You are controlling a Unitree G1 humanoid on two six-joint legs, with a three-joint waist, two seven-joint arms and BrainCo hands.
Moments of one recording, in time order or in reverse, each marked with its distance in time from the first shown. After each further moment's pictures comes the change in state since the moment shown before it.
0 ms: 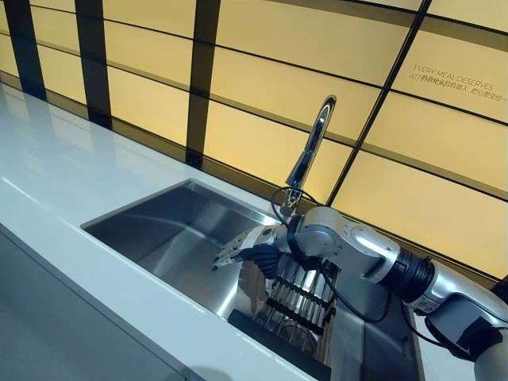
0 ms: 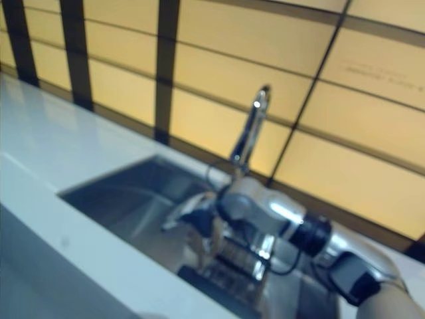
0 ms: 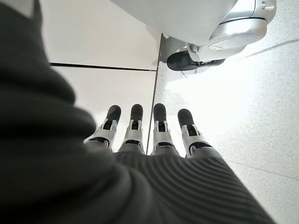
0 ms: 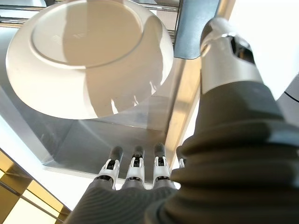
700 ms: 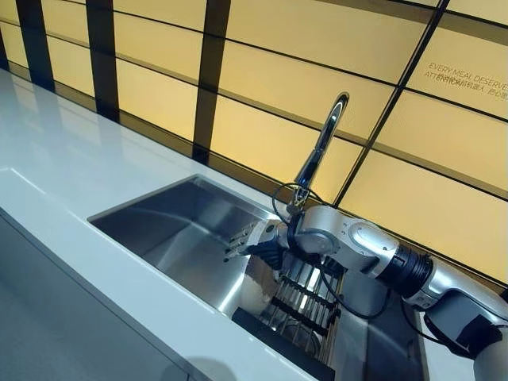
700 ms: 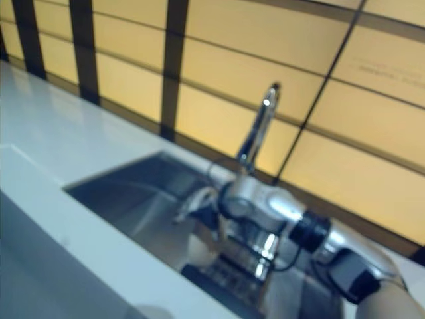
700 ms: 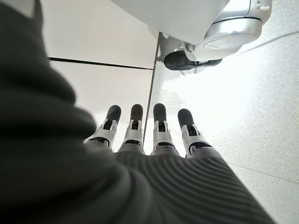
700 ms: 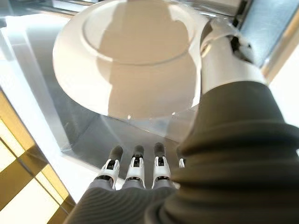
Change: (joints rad) left arm -0.003 0.010 0.000 -0.010 0.000 0.002 0.000; right arm -0.035 -0.003 0.000 0.054 -0.233 -0.086 -0.030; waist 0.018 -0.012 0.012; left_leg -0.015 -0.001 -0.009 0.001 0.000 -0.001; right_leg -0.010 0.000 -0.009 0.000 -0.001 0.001
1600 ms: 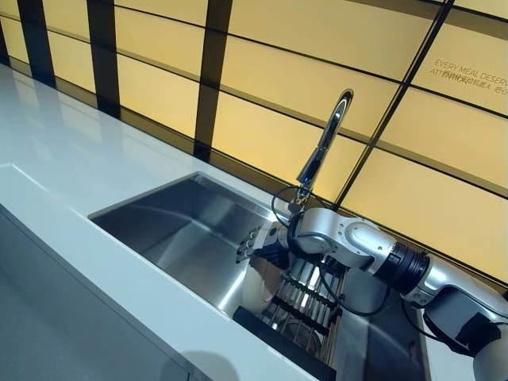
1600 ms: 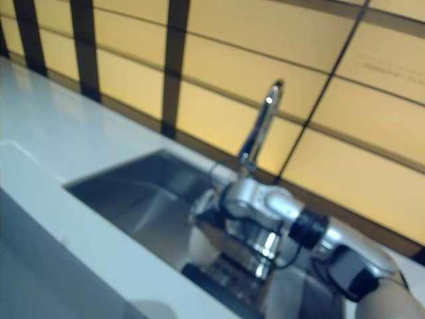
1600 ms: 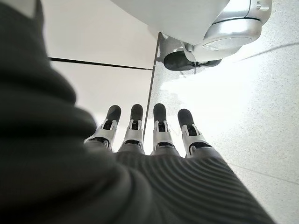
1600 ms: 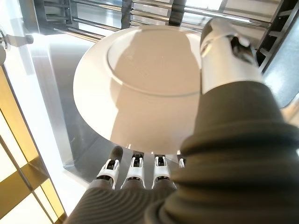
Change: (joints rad) left arm -0.003 0.006 -0.001 -0.012 -0.001 0.010 0.001; right arm -0.002 0.002 0.036 0.080 -0.082 -0.059 0.024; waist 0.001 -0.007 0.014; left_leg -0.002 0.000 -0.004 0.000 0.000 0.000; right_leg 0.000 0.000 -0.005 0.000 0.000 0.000
